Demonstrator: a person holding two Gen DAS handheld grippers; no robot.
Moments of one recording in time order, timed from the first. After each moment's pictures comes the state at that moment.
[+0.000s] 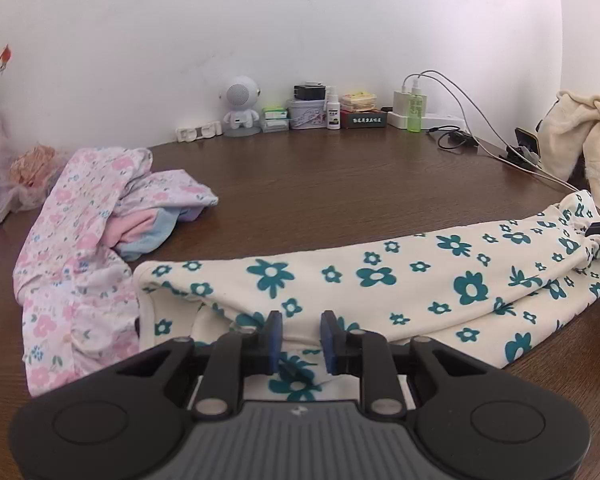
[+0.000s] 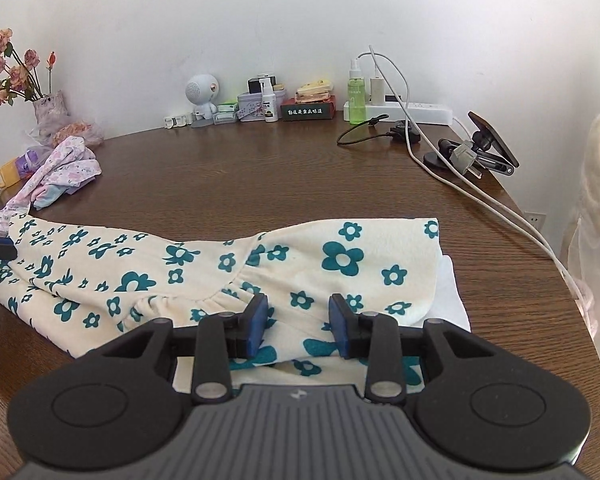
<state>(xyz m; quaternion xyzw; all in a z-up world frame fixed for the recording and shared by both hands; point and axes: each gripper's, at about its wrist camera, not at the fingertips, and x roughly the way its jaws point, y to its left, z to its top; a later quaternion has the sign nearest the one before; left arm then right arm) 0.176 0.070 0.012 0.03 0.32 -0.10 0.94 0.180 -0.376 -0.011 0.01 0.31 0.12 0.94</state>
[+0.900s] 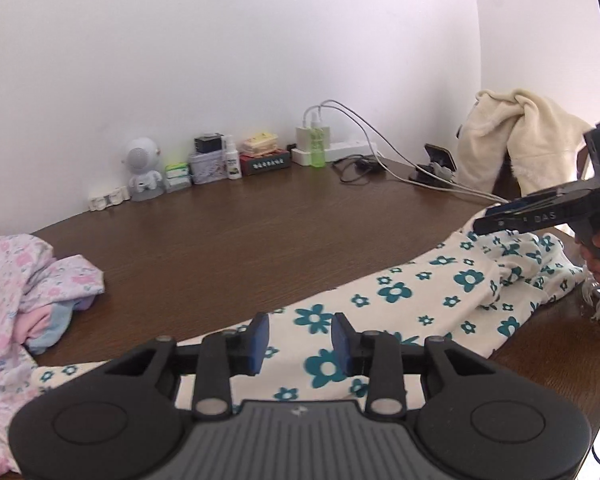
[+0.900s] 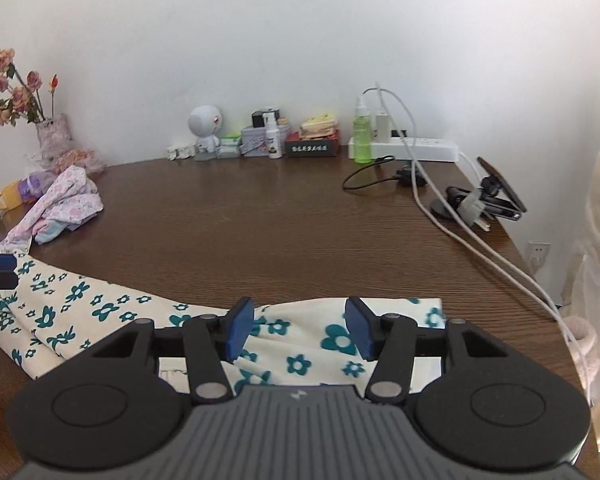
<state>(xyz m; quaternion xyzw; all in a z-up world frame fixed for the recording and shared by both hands) 0.183 -0.045 0.032 0.11 0.29 -0.21 0.93 0.215 -0.356 0.006 0.01 0.29 0.13 0.95</state>
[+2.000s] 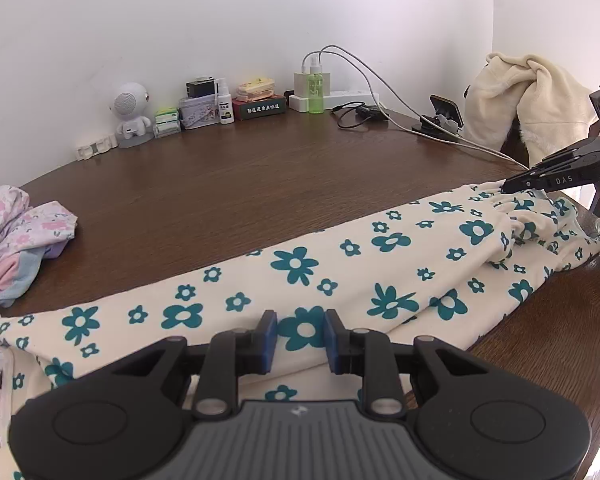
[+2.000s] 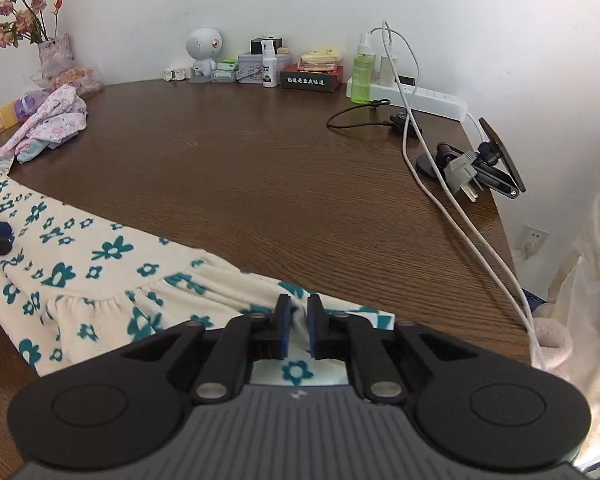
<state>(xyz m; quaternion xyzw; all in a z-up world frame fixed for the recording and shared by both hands) 0.187 -0.042 0.007 0.10 0.33 -0.19 0.92 0.237 -0.412 -0.001 -0.06 0.37 0.15 0.91</state>
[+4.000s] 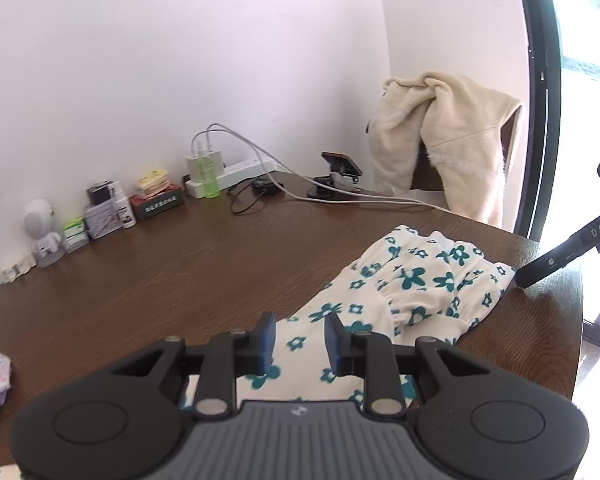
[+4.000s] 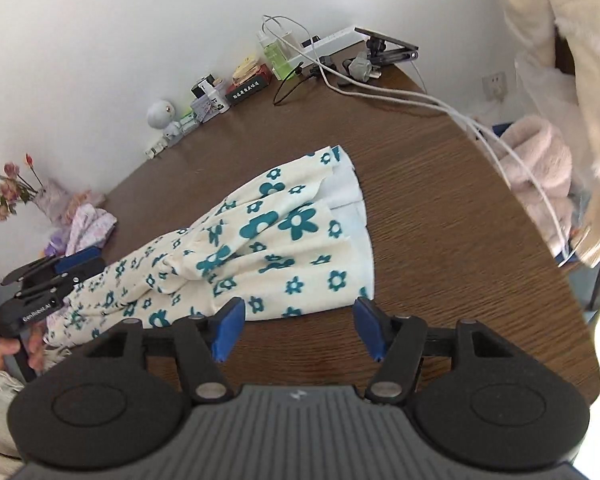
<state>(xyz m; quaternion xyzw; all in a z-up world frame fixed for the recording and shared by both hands) 0.195 -0.144 0.048 0.16 0.25 -0.33 0.89 0.110 -0.476 -0.005 0.26 0.39 0.12 0.87</state>
